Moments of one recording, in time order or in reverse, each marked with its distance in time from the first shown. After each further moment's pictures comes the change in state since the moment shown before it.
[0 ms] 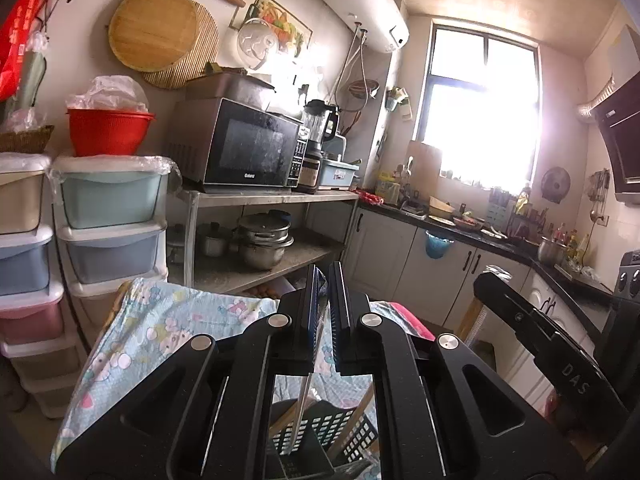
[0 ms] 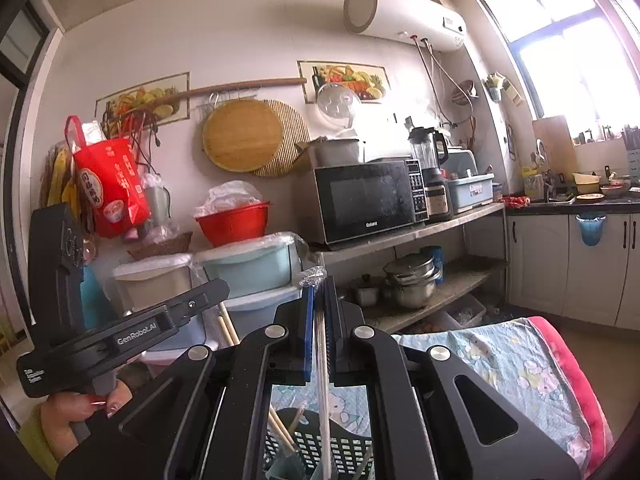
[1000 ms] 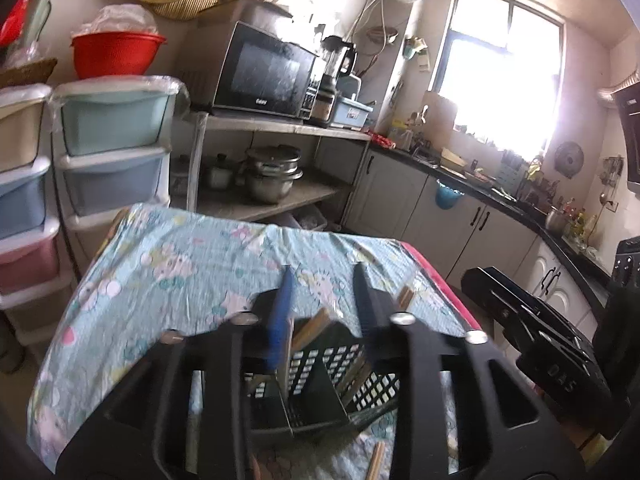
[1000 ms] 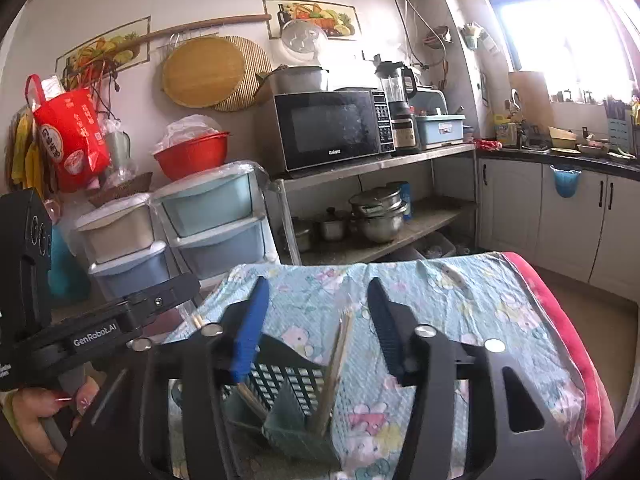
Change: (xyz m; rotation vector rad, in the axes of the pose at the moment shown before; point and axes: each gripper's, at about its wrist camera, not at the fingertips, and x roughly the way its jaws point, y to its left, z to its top) left arm 0.026 0.015 -0.062 -0.066 0.206 0.027; right arm 0.018 -0.017 -0.060 0.018 0.224 -0.124
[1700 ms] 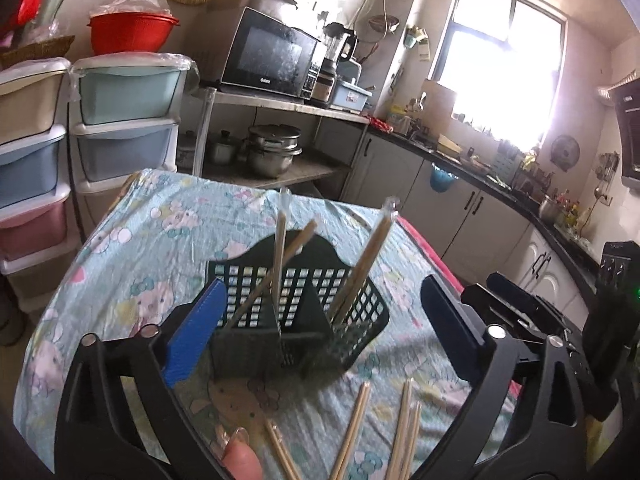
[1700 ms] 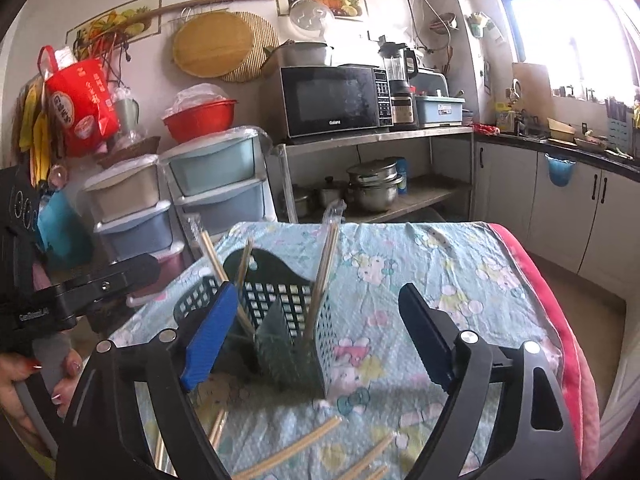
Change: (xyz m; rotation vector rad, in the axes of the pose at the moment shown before) left arm -0.047 -0.008 -0.052 -0.017 0.050 -0.003; right arm -0.053 -0.004 -0.050 -0.047 0.090 -0.008
